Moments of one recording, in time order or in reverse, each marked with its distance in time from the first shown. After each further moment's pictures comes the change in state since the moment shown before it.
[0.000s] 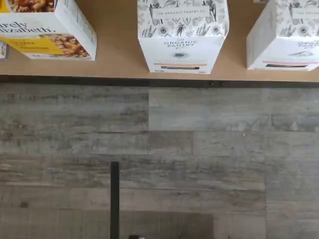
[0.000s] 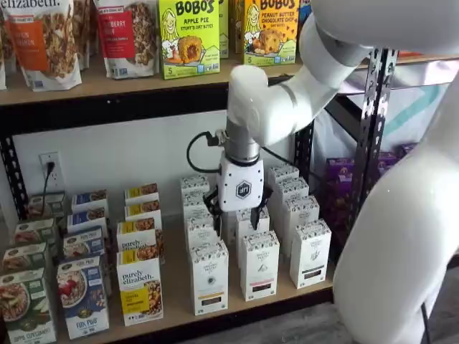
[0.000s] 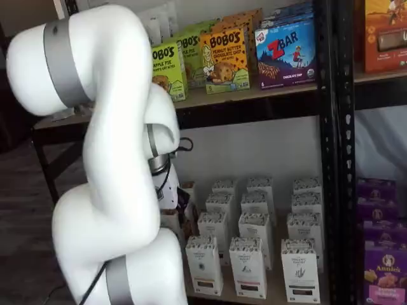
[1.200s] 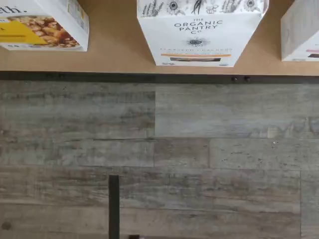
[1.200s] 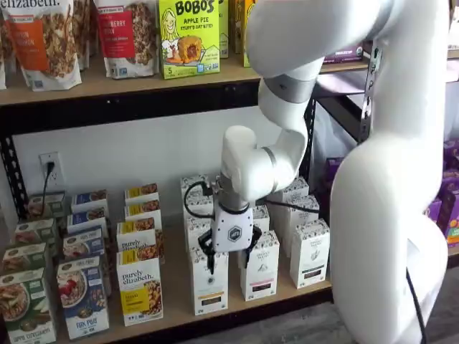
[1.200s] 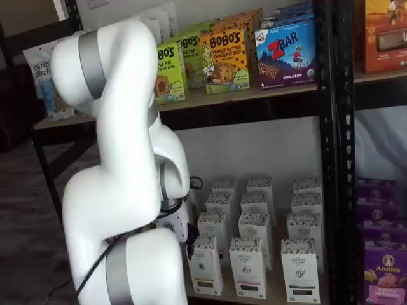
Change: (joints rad) arm -0.003 0.462 -0.098 0.127 -0.341 -0.130
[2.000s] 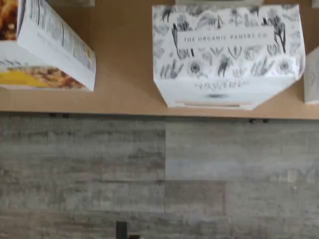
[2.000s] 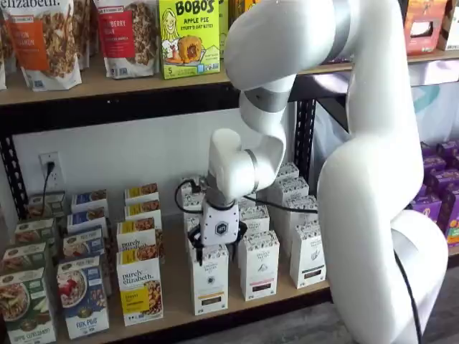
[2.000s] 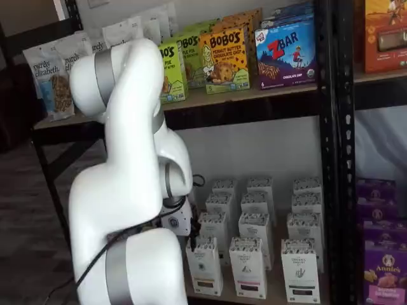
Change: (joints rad) arm -0.017 0.231 -0.254 0.016 0.006 -0.033
